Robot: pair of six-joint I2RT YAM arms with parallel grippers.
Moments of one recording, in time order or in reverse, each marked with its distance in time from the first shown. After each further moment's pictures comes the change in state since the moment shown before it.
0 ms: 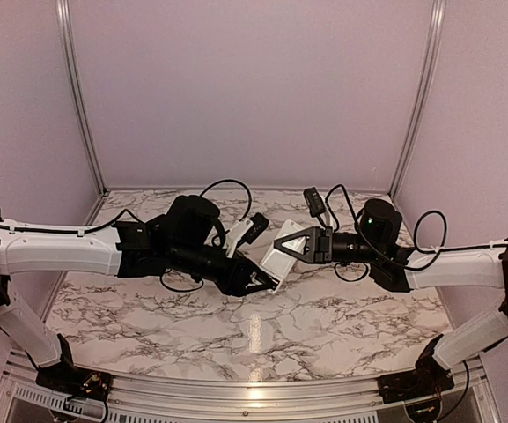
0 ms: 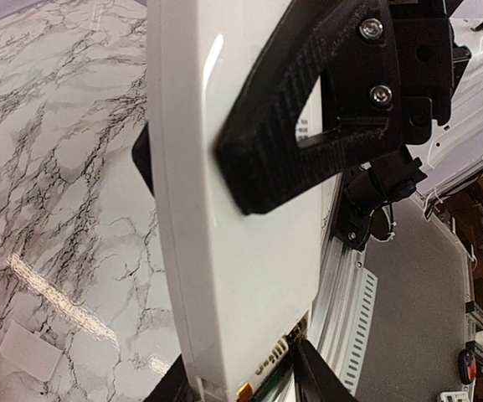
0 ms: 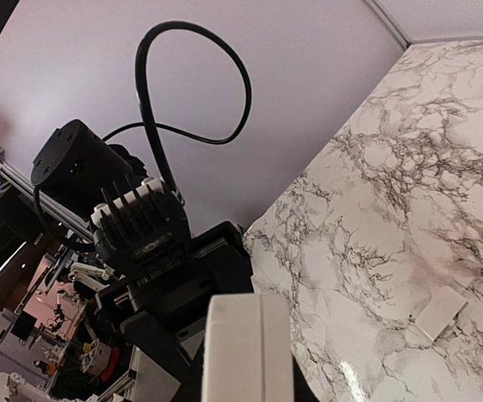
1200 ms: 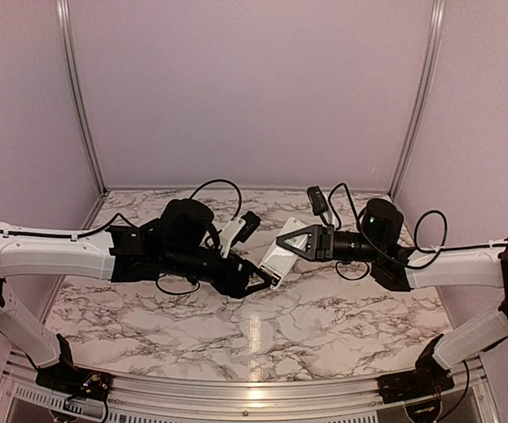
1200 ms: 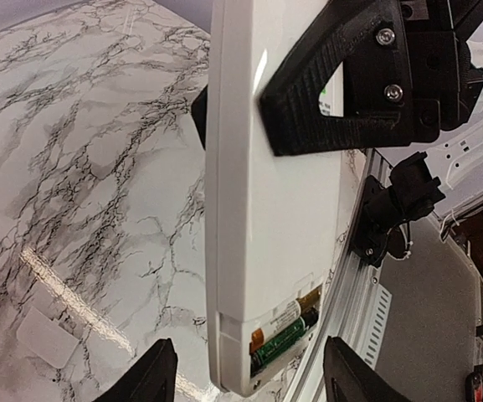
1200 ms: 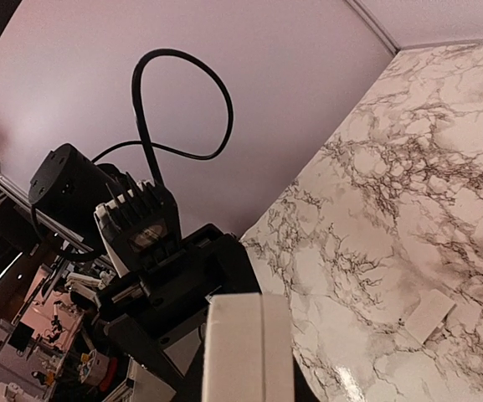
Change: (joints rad) left arm -0.011 -0.053 -0.056 0.026 -0.103 -0.047; right arm -0.026 0.002 -0.011 0.018 0.016 0.010
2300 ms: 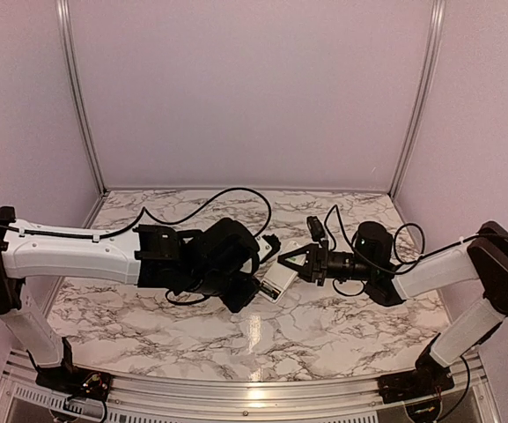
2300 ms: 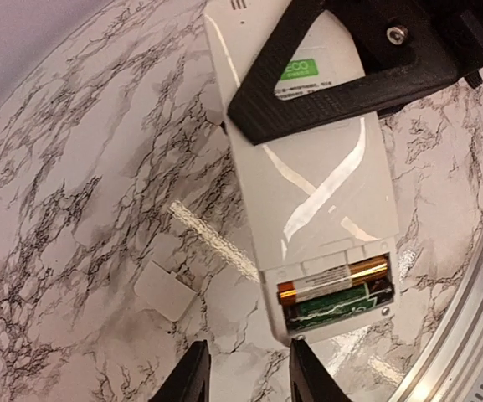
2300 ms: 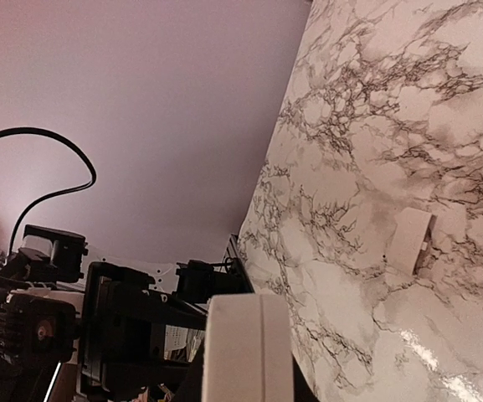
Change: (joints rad) left arm -0.174 0.182 0.276 -0.435 -0.520 0.192; right arm -0.021 0.155 -0.127 0.181 0.056 0.315
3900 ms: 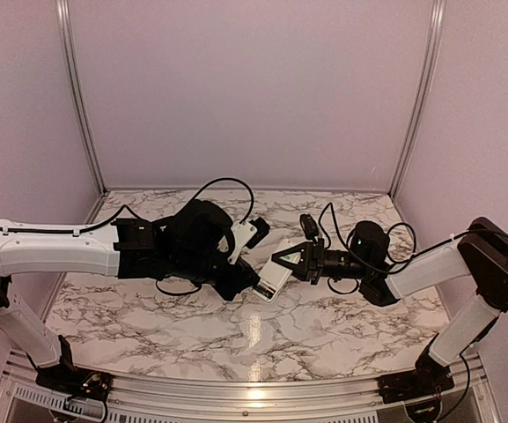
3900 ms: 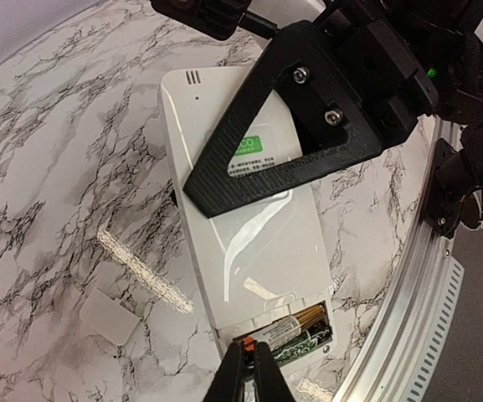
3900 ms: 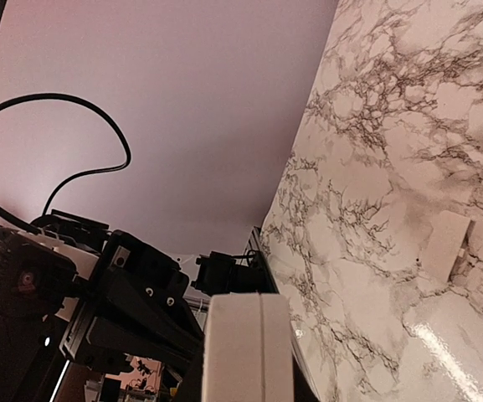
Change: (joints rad) left arm 0.095 -0.129 -0.131 0.176 0.292 -0.061; right arm 0.021 0.052 0.031 0.111 -0.023 0.060
